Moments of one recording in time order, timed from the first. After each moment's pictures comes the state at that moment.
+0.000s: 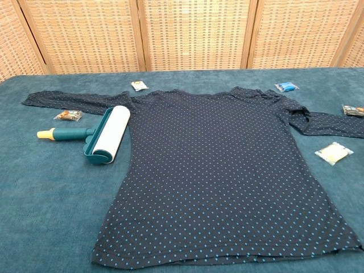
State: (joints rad) left arm -0.26 -1.23 -0.15 -1.70 1.39 1.30 0.38; right arm 0.04 -1.23 0.07 -1.57 -1.61 1.62 0.01
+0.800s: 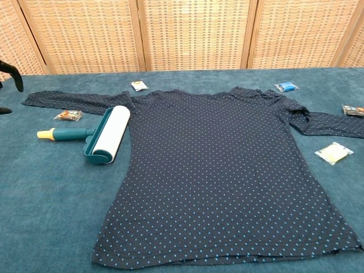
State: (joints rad) left arm -0.57 -1.26 -0.24 -1.46 1.00 0.90 0.52; right arm 0.05 -1.25 0.08 -1.54 -1.57 1.59 -0.01
